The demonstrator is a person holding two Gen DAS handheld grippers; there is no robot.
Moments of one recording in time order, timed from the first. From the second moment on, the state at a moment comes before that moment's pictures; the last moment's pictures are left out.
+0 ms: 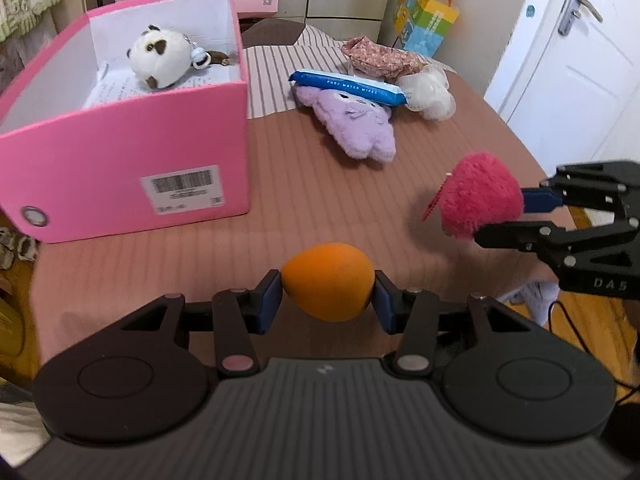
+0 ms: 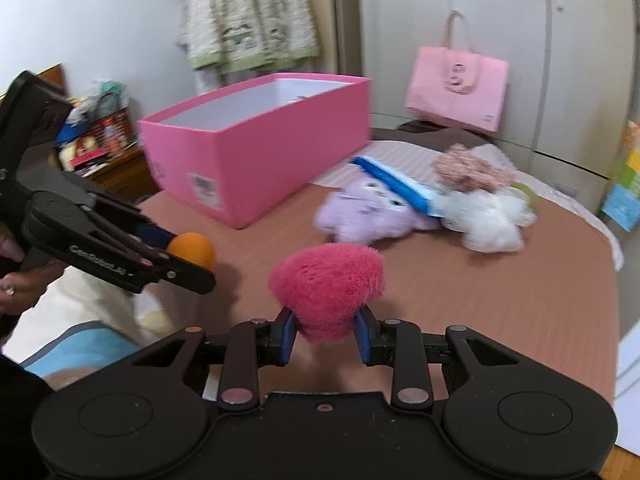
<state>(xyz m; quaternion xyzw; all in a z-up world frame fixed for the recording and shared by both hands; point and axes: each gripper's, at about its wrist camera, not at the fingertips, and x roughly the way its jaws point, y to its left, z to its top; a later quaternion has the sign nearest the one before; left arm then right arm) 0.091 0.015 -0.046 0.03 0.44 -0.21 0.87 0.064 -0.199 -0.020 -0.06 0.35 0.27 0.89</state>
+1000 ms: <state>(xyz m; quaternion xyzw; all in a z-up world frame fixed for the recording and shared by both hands) 0.127 0.122 0.067 0.01 0.38 -0.20 0.90 0.115 -0.078 0.077 -0.07 0.30 0.39 0.87</state>
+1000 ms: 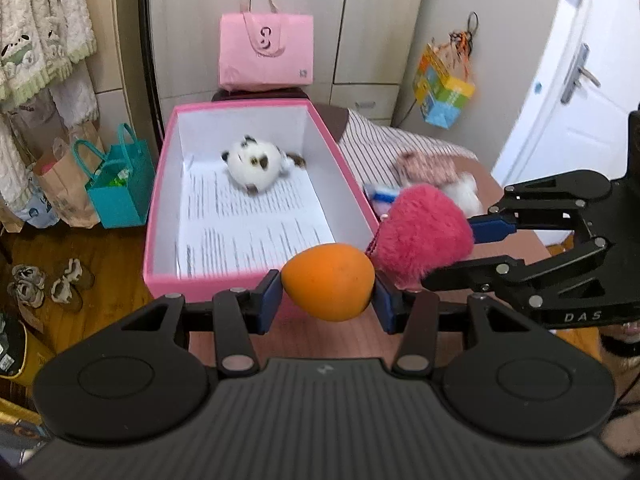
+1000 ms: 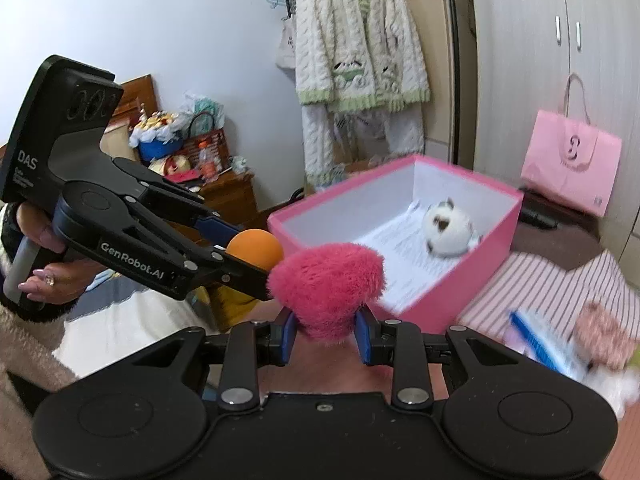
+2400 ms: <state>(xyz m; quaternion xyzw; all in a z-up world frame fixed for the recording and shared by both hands) 0.381 0.118 0.013 0.01 0.40 -0.06 0.91 0.373 -0.012 0.026 -0.16 0.38 0.26 0.87</state>
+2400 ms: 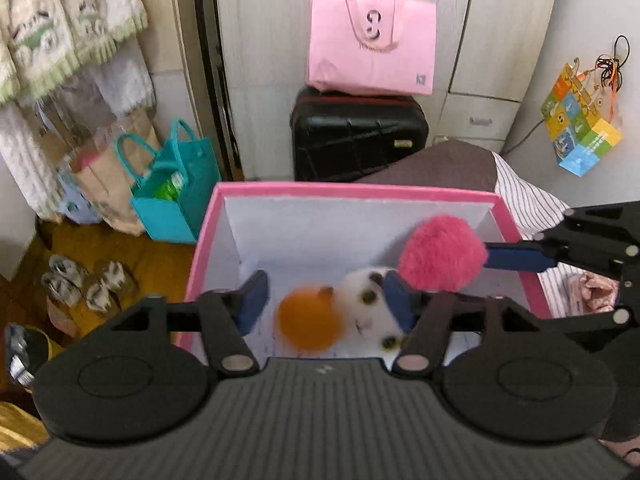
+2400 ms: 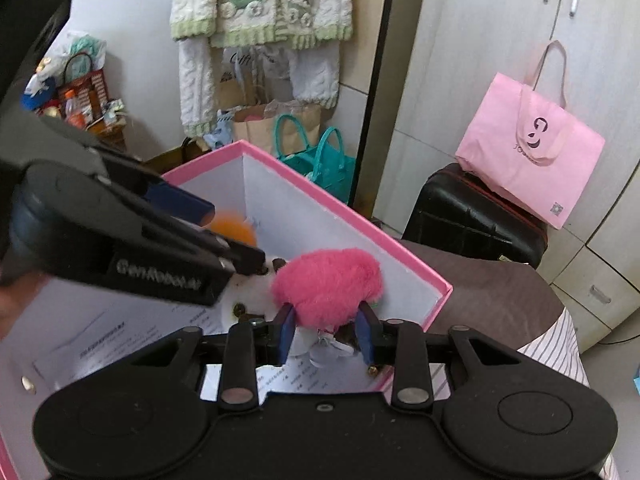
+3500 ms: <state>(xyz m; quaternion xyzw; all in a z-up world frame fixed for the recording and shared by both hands) 0.129 0.102 0.107 0.10 0.31 -0.26 0.91 0.154 -0.154 0.132 -0.04 0.32 0.27 0.91</state>
